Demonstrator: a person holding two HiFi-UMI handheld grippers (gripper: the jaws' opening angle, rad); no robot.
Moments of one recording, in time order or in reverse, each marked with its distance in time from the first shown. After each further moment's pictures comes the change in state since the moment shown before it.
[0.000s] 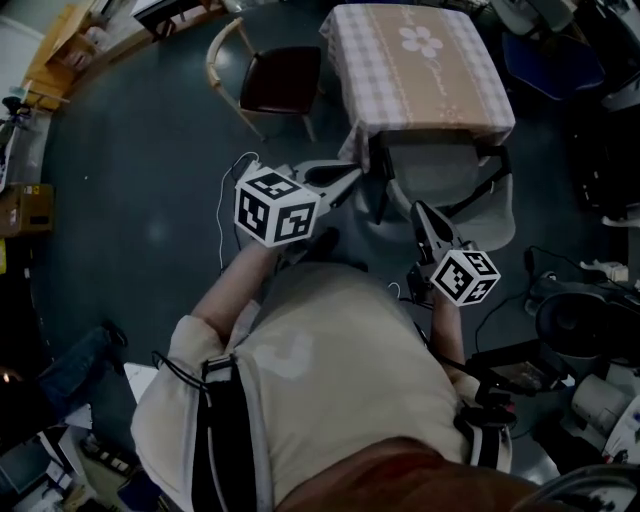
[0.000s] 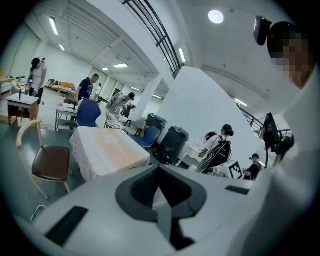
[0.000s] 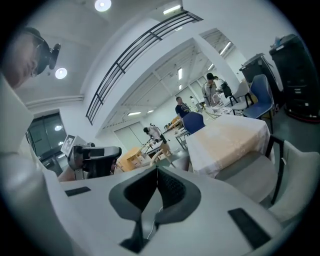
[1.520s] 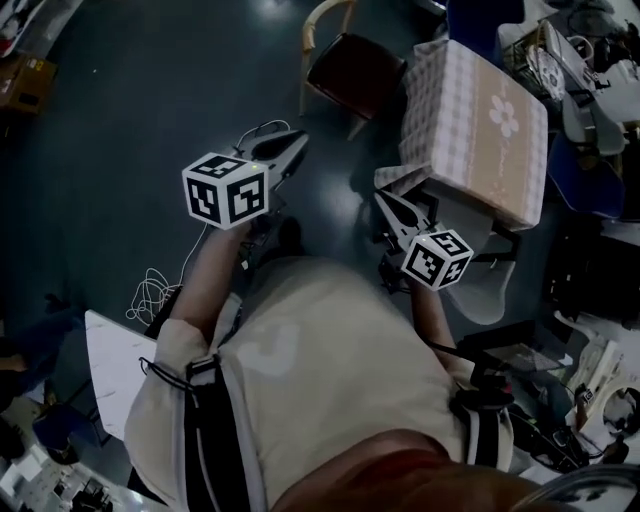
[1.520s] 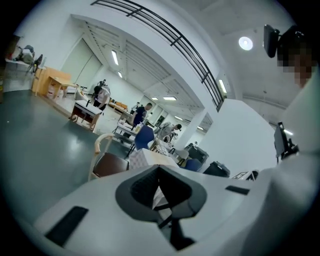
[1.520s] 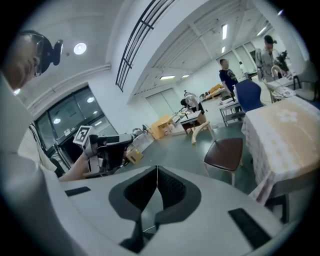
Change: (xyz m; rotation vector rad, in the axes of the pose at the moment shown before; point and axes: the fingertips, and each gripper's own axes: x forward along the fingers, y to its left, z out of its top) left arm -0.258 0.228 -0.002 -0.308 -0.337 0.422; right arm 0.227 0.205 -0.064 -0.217 0.402 0.359
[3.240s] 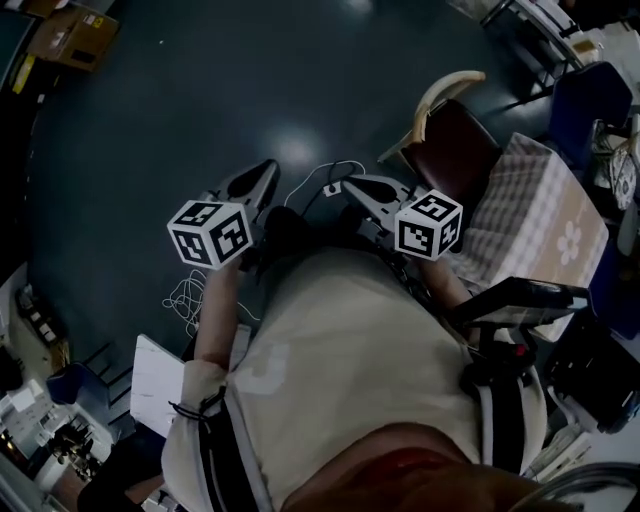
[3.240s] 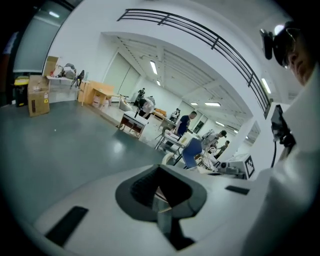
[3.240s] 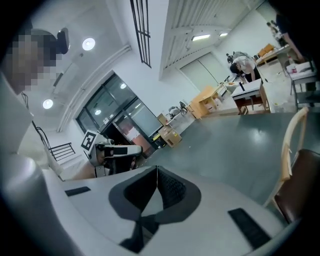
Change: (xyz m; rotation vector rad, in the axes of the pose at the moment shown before) left arm -0.095 0.336 0.148 -0.168 -0.050 0.442; right arm 0.408 0.096 0.132 -0.089 0.311 0.529
